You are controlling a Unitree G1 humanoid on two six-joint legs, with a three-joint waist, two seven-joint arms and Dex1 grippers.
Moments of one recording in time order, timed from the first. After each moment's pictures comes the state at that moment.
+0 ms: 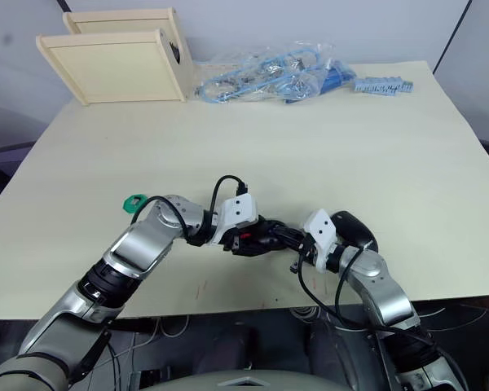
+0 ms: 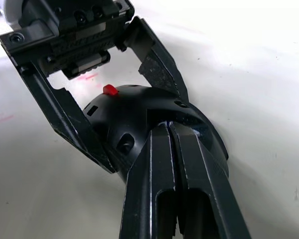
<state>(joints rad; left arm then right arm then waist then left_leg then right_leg) -0.53 0.62 -0.46 -0.15 -0.07 0.61 -1.06 -0.11 -0.34 0.30 -0.14 0.27 0.26 0.70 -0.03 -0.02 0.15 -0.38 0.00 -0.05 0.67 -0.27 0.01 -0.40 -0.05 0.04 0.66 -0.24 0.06</state>
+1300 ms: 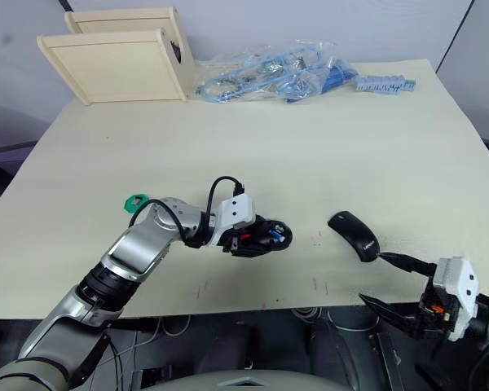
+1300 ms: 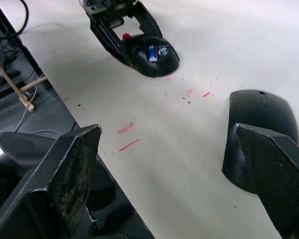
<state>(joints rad) -0.51 0.61 -0.43 -0.15 -0.11 0.56 -1.07 0.55 -0.67 -0.42 -0.47 0.63 0.14 1.14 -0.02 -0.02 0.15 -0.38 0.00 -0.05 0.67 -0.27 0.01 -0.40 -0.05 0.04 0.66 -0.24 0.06</state>
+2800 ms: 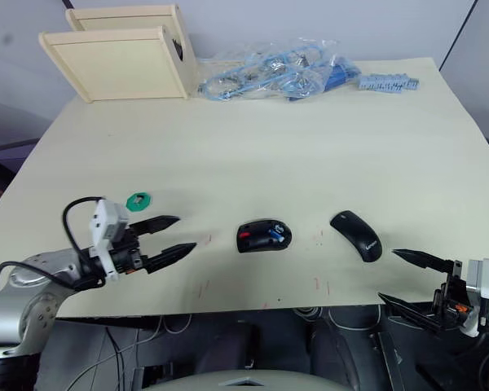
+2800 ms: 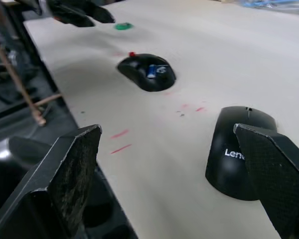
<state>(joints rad) 0.12 0.71 0.36 -0.34 -0.56 0.55 -1.01 0.38 -0.66 -0.43 -0.18 0.69 -0.02 1.38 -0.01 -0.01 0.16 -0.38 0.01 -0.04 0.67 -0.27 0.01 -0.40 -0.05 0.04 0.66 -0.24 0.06</state>
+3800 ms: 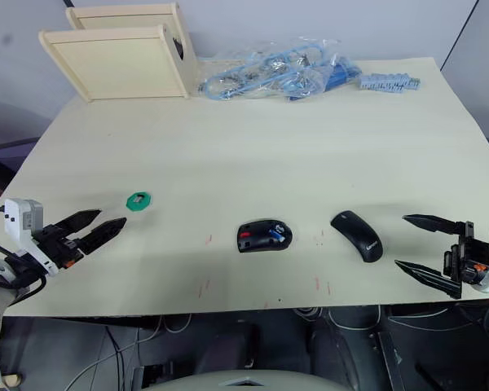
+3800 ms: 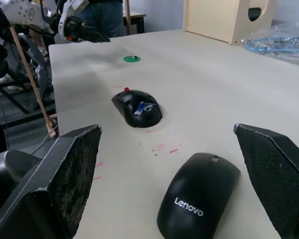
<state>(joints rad) 0.10 0.76 0.61 -0.06 -0.63 0.58 -0.89 0.12 -0.74 -0.45 0.01 0.75 0.04 1.53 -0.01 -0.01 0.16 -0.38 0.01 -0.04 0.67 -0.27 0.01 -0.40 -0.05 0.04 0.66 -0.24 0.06</state>
